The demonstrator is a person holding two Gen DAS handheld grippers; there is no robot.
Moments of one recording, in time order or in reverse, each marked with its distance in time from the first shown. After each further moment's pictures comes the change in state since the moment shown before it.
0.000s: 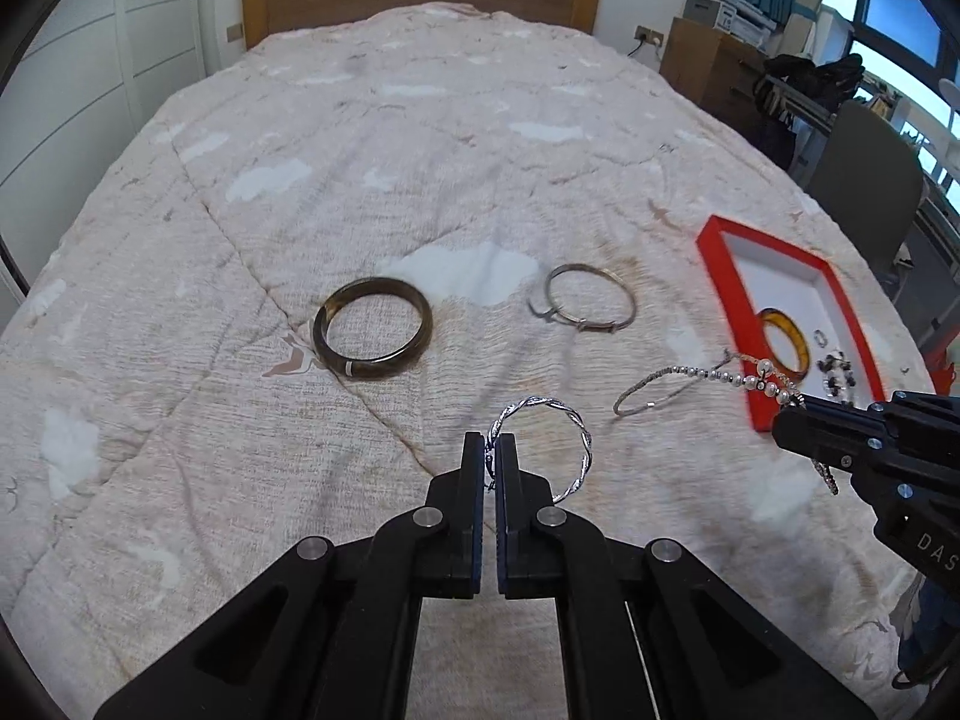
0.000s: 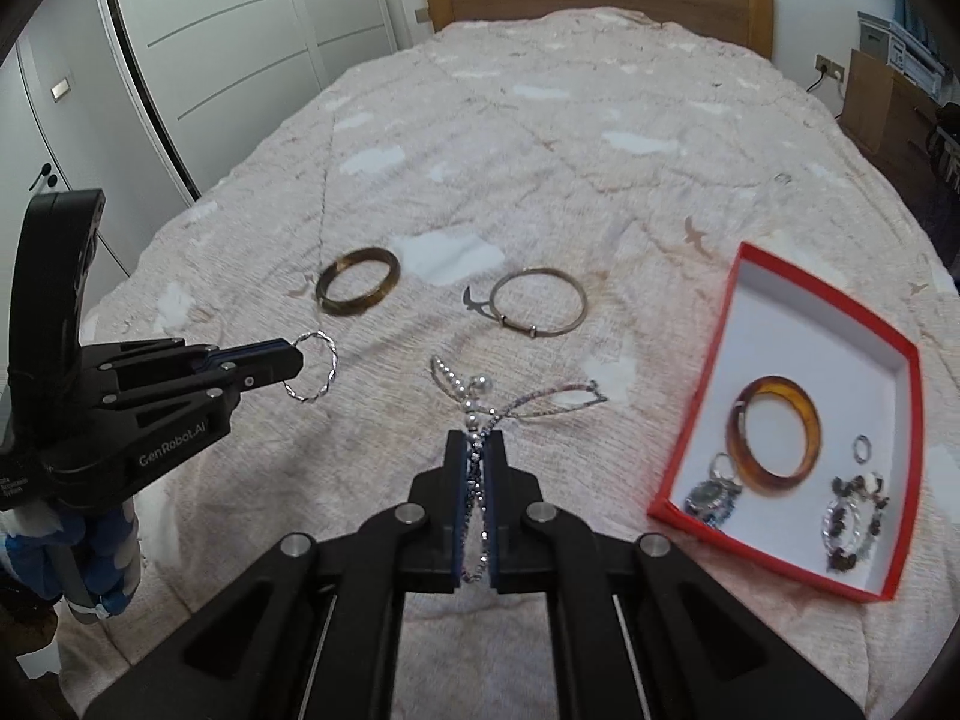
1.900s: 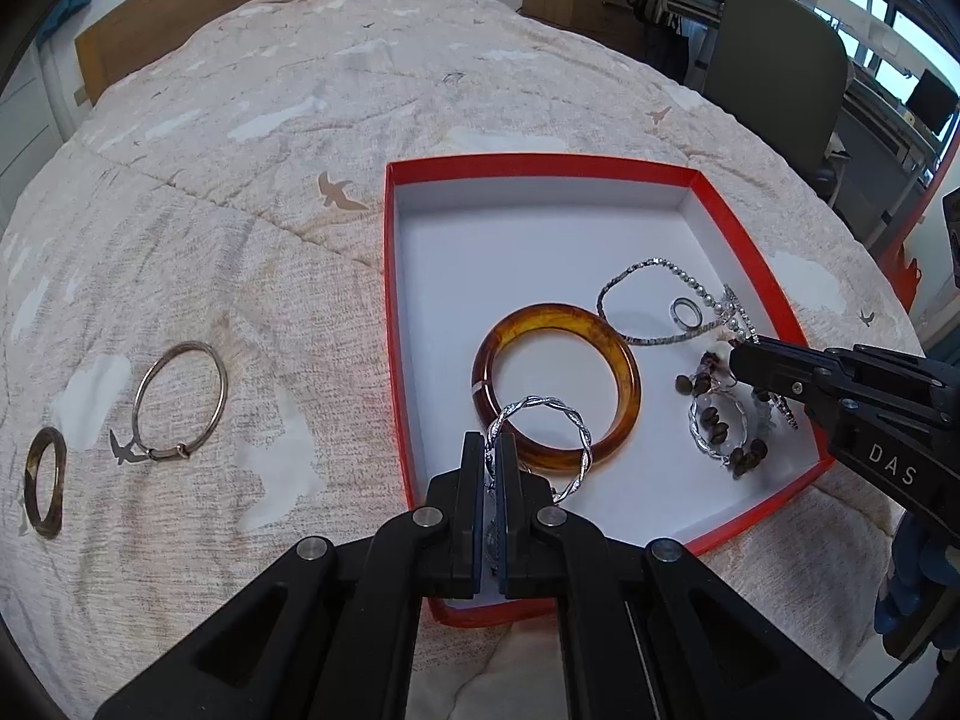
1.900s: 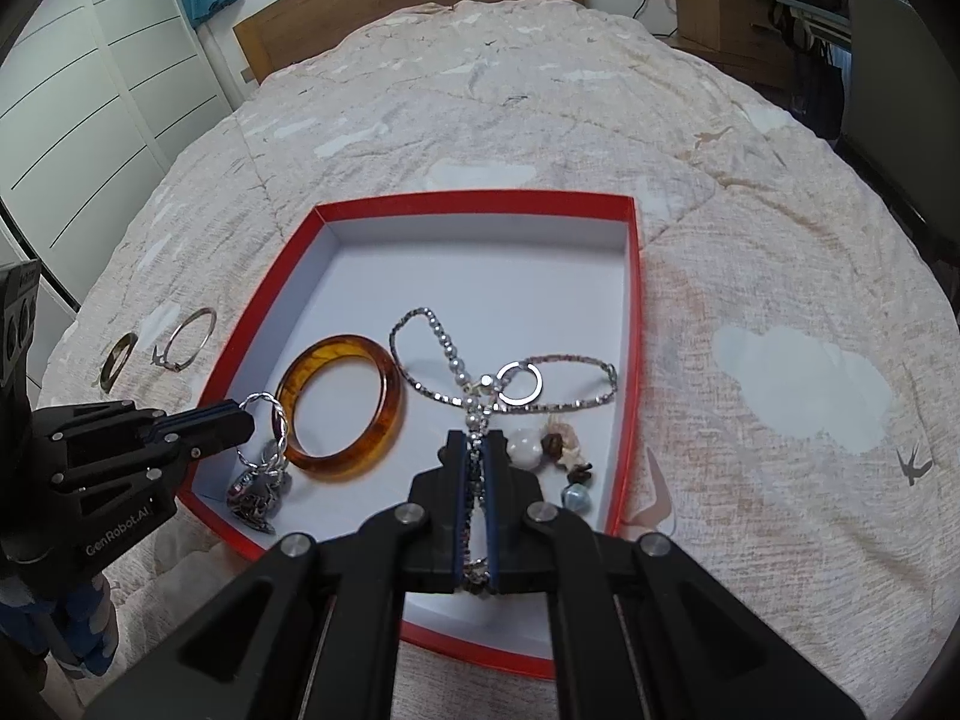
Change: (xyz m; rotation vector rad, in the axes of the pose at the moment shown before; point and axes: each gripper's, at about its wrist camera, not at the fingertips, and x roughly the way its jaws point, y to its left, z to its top) left arm 0.110 -0.220 0.045 0.229 0.112 -0.125; right arm -0.004 -0.242 -0.048 0.303 -0.025 -0.148
